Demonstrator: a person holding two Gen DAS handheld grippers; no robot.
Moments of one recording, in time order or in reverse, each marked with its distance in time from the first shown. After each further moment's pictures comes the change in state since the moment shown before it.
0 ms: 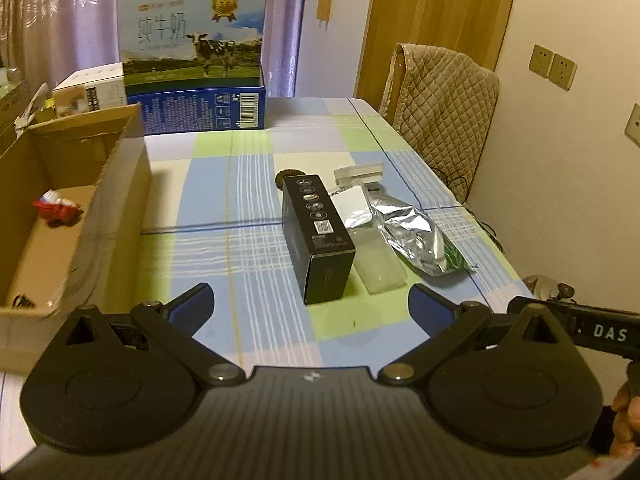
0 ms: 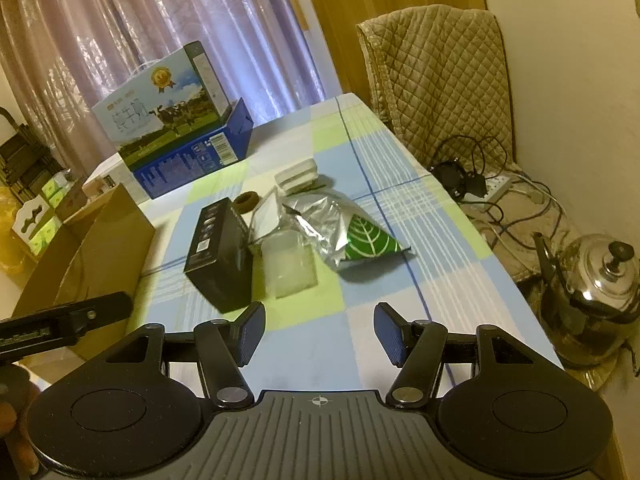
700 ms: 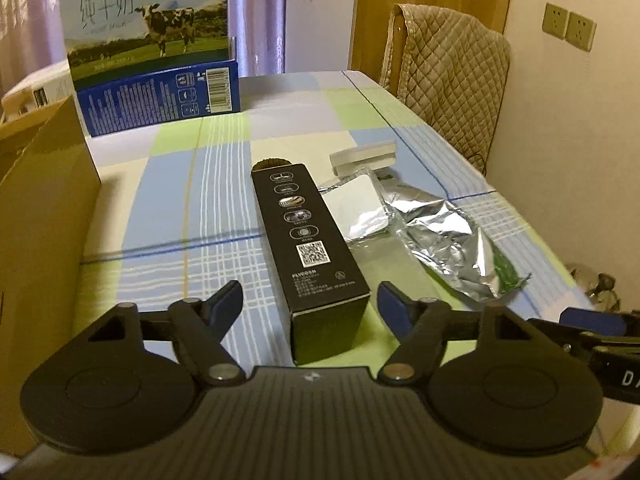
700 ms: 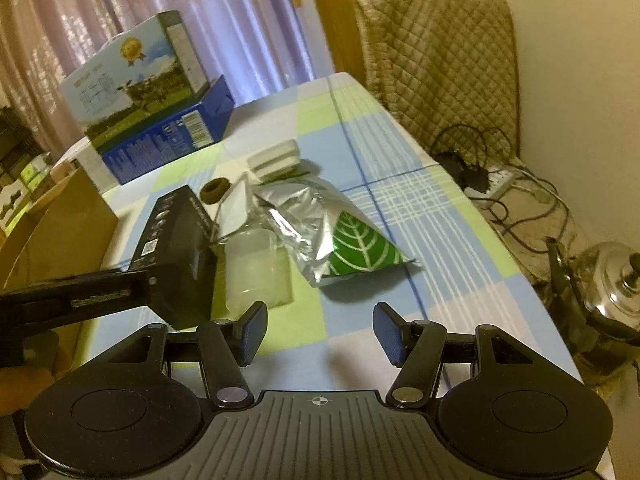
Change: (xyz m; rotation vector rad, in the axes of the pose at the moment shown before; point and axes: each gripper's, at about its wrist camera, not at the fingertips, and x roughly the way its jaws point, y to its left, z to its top) left arm 0.114 -0.012 0.016 0.080 0.046 0.015; right arm 0.080 -0.012 0.011 -0.040 0.040 -0.036
